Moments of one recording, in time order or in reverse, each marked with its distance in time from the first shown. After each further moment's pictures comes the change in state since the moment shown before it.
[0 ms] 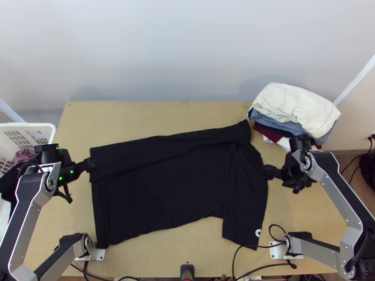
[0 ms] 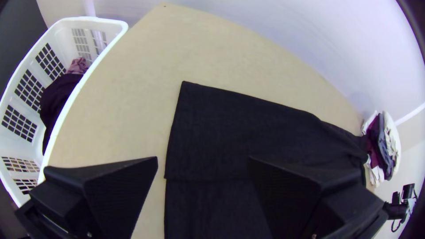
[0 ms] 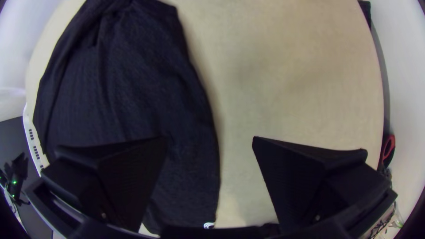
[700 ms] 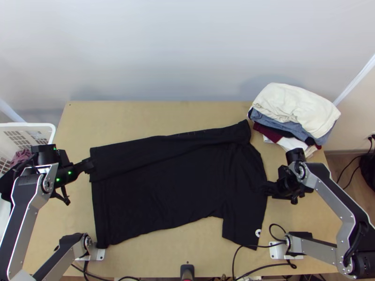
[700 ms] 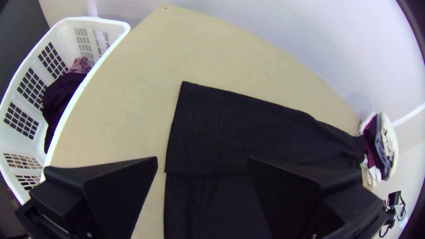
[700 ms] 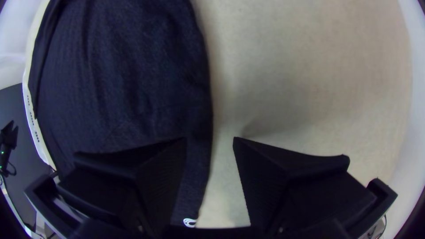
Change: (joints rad) left arm -0.005 -0.036 0.036 -0.070 0.000 -0.015; right arm -0.029 0.029 -0.182 0.092 -0.089 -0.172
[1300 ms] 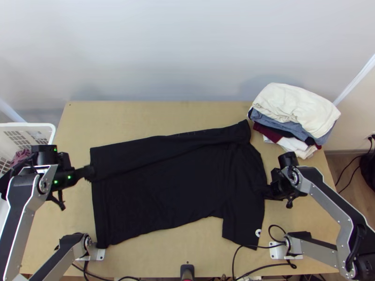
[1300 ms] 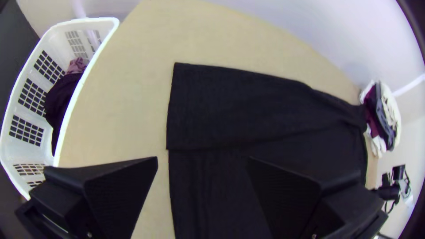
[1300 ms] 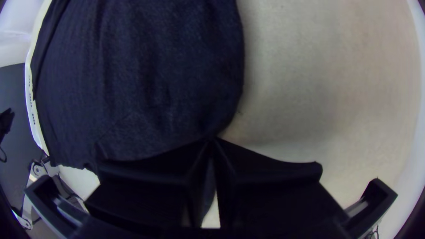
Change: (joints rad) left arm -0.050 -0.008 0.076 -0.214 0.000 0.113; right arm 0.093 -0.023 -0.061 0.088 -0.019 -0.003
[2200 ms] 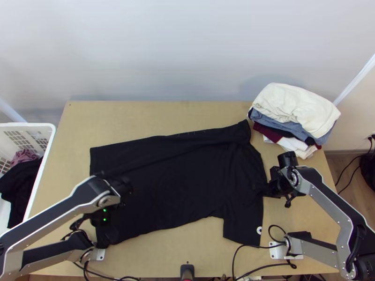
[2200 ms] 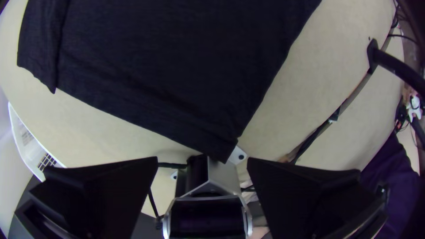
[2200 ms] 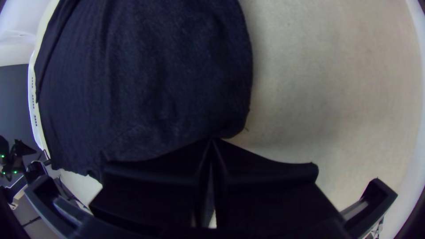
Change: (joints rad) left arm -0.852 0.231 -0.103 -0.503 -0.108 0.218; right arm -0.002 -0.003 -0.005 0.062 -0.007 0.008
